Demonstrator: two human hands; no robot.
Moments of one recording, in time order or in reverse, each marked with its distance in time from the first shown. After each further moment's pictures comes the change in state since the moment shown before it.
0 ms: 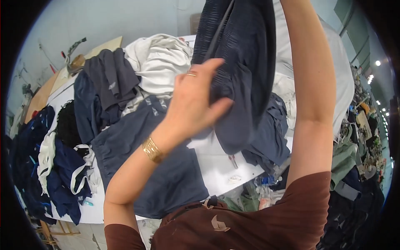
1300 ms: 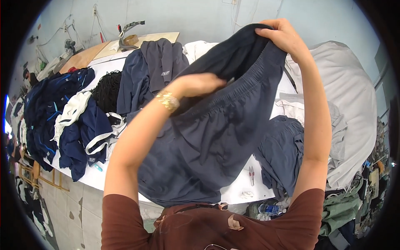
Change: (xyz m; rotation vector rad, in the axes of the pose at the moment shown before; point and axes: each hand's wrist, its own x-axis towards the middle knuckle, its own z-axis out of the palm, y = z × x) left_hand 0.016 -0.104 -0.069 -0.316 -0.773 -0.875; right_hand -0.083 -0.036 0.044 0.824 -0.751 0.111
